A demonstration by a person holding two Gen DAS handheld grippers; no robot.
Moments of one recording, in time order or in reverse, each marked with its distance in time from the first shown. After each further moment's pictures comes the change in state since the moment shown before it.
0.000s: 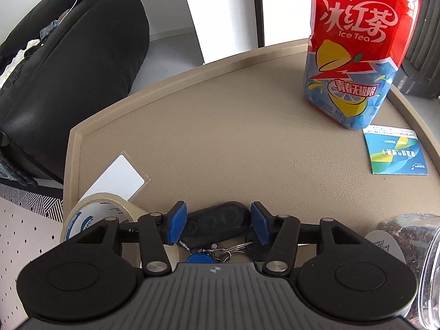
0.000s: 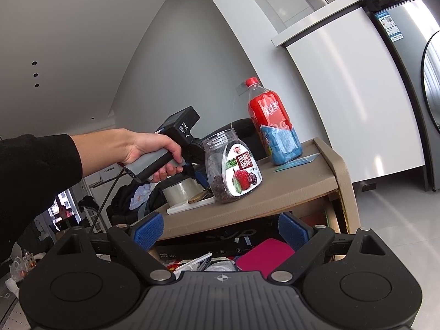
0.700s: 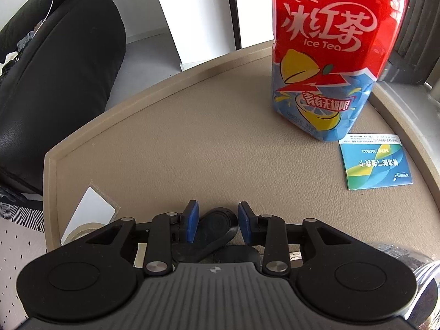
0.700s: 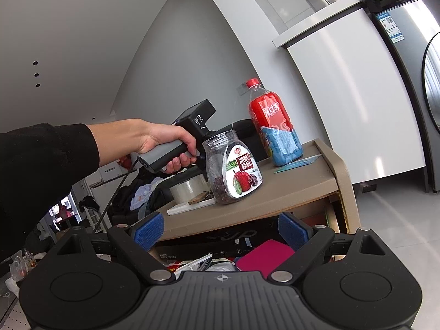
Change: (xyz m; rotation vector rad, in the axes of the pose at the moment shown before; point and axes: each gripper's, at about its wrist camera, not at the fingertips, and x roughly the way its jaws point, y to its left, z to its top) left arm 0.001 -0.028 0.028 0.082 0.034 -0.055; right arm -0.001 0.000 0.001 -0.002 -0.005 0.005
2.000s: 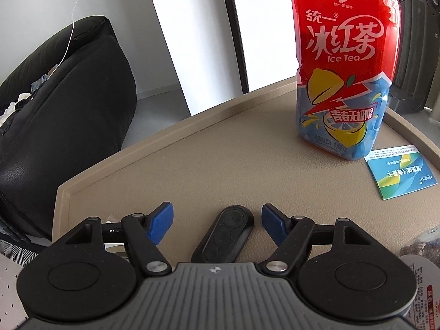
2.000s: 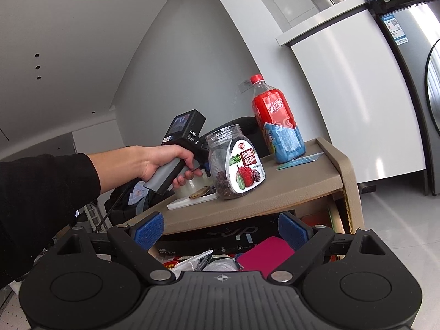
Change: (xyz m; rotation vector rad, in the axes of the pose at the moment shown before) left arm 0.013 0.028 -0.029 0.029 -0.301 0.027; right arm 0.004 0.008 -0.003 -0.030 0.019 0.000
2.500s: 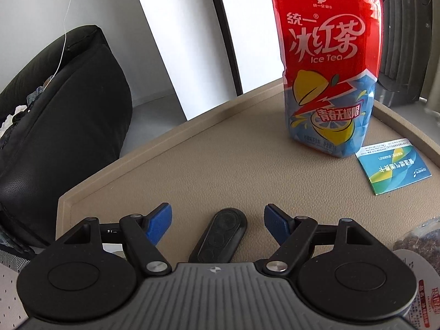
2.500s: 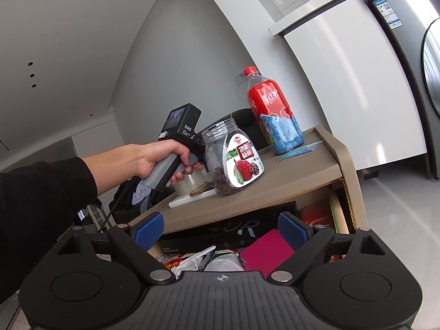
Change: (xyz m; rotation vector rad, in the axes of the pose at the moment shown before) left arm -0.005 -0.010 0.003 0.065 -0.011 0.009; right arm 0.000 -0.010 0.003 0.083 0.024 0.005
